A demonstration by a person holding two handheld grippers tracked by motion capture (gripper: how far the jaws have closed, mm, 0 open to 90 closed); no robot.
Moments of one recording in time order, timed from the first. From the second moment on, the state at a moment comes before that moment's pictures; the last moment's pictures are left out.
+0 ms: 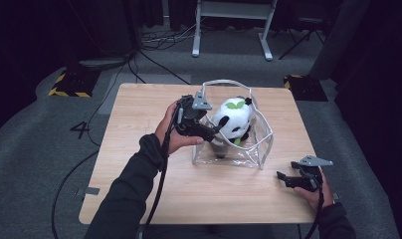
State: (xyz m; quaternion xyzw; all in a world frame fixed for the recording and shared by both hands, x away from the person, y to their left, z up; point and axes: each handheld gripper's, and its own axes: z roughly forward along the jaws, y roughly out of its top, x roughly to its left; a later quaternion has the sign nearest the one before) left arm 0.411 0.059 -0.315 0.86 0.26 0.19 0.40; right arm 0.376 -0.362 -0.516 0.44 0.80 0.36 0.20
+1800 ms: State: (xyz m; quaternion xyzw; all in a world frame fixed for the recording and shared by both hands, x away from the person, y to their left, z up) left arm 0.384 0.122 -0.335 0.87 0.26 0.24 0.33; right arm 0.375 -0.362 -0.516 0.44 0.80 0.36 0.20
